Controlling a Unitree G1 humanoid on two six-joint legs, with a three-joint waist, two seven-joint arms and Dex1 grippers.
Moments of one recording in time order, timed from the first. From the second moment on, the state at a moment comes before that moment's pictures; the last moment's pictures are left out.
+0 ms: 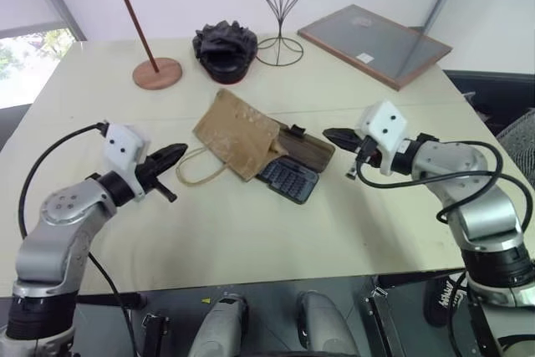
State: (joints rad) left arm -0.16 0.65 0.24 -0.34 -0.48 0.49 -0.65; right arm -0.45 -0.68 0.03 -0.36 0.22 0.55 0.76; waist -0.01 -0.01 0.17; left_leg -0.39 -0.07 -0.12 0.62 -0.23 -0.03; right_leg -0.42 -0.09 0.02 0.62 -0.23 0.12
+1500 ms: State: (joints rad) left arm -0.14 0.61 0.20 -0.34 -0.40 0.44 -0.60; right arm -0.70 -0.06 0.07 0.16 0.28 0.73 0.31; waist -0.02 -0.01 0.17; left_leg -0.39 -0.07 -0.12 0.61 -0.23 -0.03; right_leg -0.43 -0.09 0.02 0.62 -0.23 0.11
